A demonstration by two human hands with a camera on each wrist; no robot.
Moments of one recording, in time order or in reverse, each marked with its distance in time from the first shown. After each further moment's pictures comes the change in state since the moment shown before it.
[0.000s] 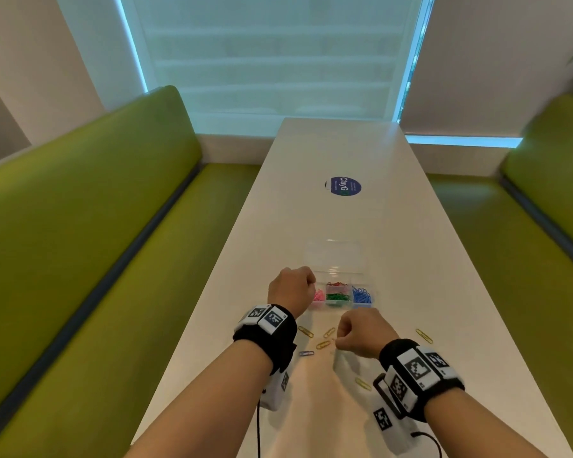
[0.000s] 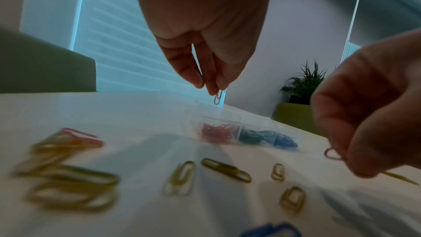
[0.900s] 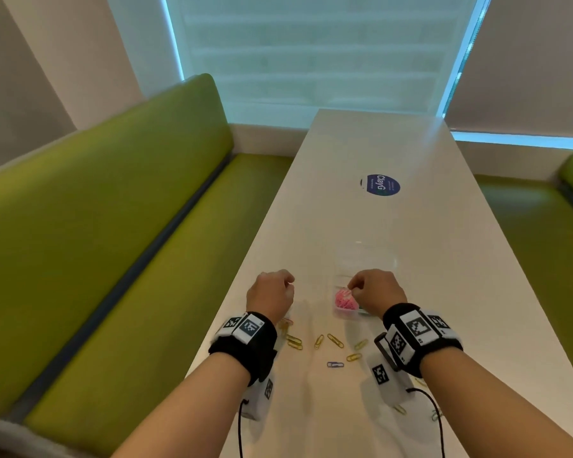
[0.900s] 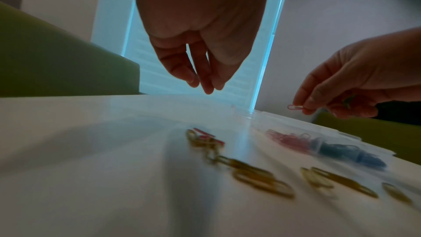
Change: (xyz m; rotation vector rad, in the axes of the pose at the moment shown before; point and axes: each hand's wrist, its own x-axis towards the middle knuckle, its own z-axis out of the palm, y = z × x) left_hand 0.001 -0.077 -0.023 0.003 0.093 -0.191; right_hand 0.070 -0.034 -0.027 0.042 0.201 -0.001
